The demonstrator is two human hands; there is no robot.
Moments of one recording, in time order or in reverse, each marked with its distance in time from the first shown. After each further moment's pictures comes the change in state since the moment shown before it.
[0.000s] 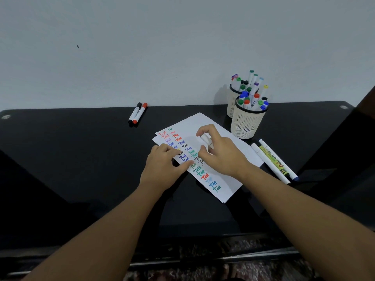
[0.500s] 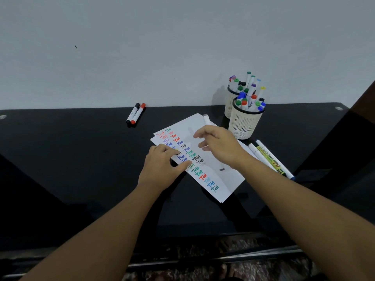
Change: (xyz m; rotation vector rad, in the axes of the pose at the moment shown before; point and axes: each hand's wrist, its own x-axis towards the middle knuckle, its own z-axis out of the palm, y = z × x) left_hand 0.001 -0.002 0.002 -0.018 0.004 -0.005; right_hand 0.020 -0.011 -0.014 0.316 -0.002 0.267
